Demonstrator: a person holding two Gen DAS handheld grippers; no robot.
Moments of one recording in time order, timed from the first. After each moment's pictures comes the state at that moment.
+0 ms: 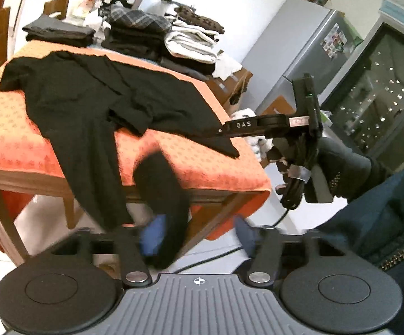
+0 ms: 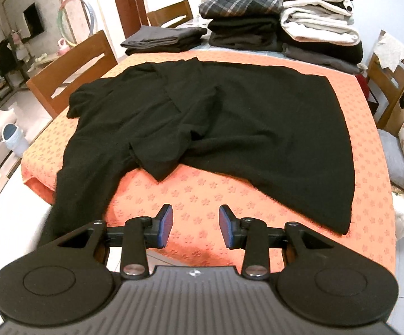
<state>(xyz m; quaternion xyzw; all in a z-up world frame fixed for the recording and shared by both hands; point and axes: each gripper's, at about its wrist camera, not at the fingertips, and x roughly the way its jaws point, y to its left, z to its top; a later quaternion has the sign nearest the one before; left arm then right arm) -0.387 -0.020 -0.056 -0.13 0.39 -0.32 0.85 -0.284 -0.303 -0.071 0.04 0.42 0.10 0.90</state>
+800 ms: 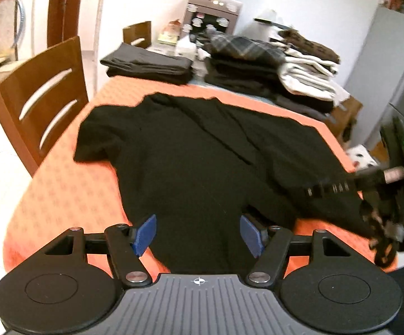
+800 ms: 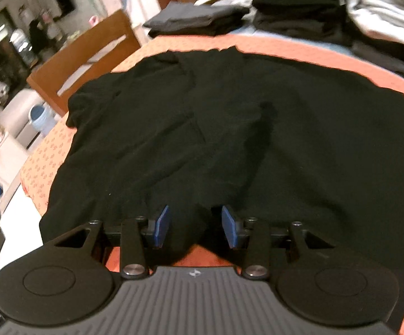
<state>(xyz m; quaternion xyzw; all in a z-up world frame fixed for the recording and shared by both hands) -0.181 0.010 -0.064 -0.07 0.38 -0.11 0.91 -0.098 -0.274 -0.118 0.04 0.48 0.20 0.85</state>
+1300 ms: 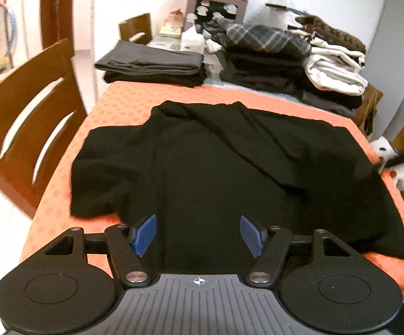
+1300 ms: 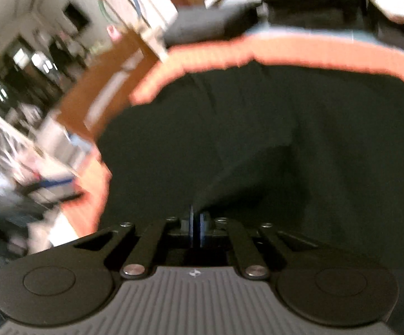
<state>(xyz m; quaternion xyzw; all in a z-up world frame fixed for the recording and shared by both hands) -0.063 0.018 -0.089 -0.02 0.41 -0.13 0.90 -0.029 -0.299 -0.057 0.18 0.47 0.27 0.82</state>
